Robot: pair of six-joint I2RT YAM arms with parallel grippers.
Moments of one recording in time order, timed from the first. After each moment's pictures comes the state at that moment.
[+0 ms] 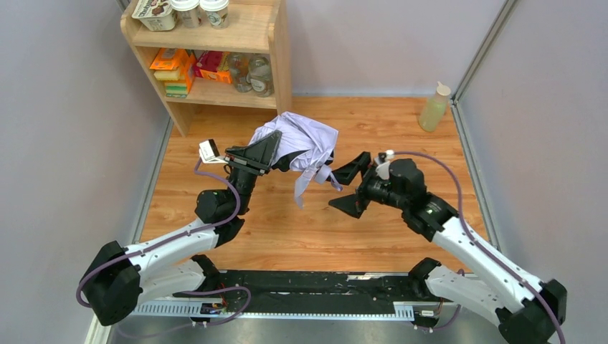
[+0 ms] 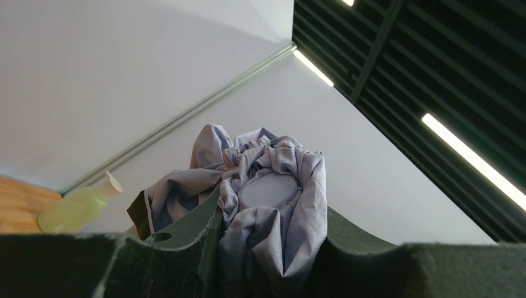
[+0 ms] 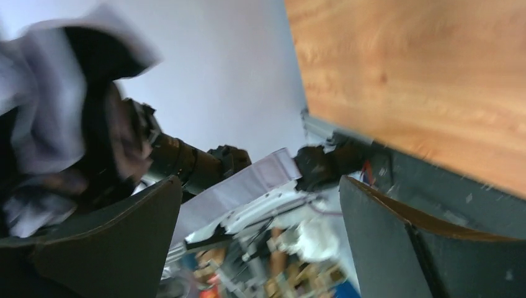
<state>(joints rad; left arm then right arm) -0.79 1.03 0.49 1.25 -0.29 -1.08 0.65 0.83 0.79 -0.28 -0.32 1.48</state>
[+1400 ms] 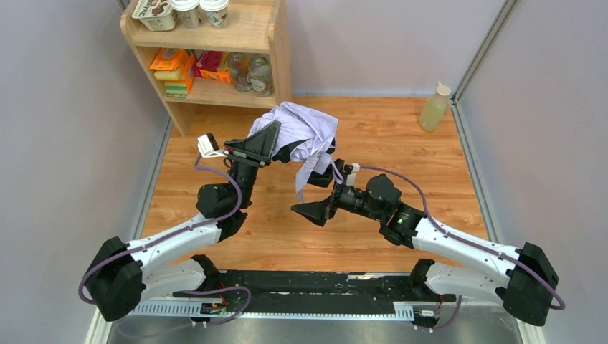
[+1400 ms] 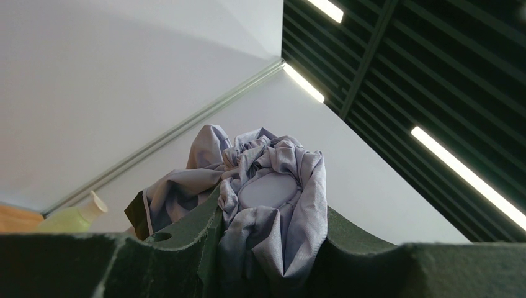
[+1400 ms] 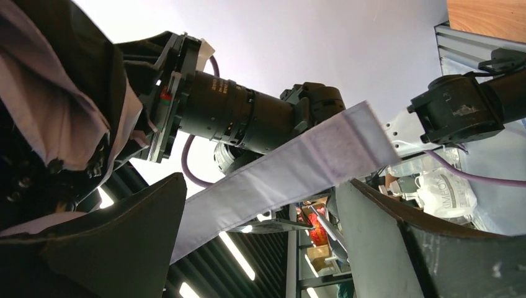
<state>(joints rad) -0.79 1.06 0.56 1.26 -0.32 -1.08 0.94 1.04 0.65 0.37 -0.25 2.03</state>
